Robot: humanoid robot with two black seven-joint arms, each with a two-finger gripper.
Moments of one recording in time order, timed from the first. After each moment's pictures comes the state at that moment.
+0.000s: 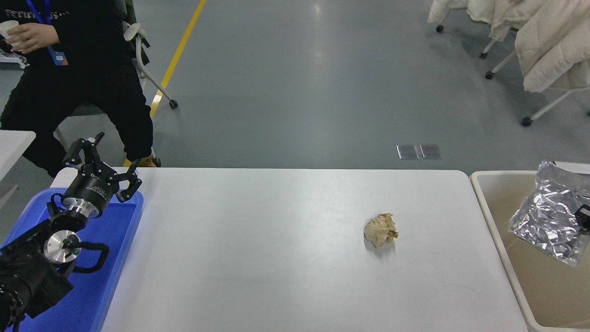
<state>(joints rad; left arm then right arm) -0.67 0.39 -0.64 -0.25 -0.12 -0.67 -0.44 0.78 -0.60 -0.04 0.27 -0.65 0.17 -0.10</state>
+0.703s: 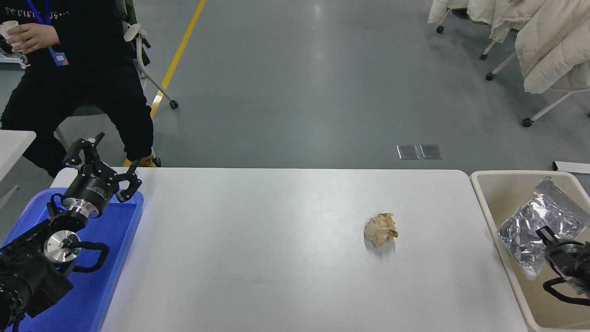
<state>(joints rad) -0.66 0.39 -0.64 -0.25 -0.12 -0.67 -0.44 0.69 -0.34 -0.04 0.07 -0.40 -0.11 -0.10</state>
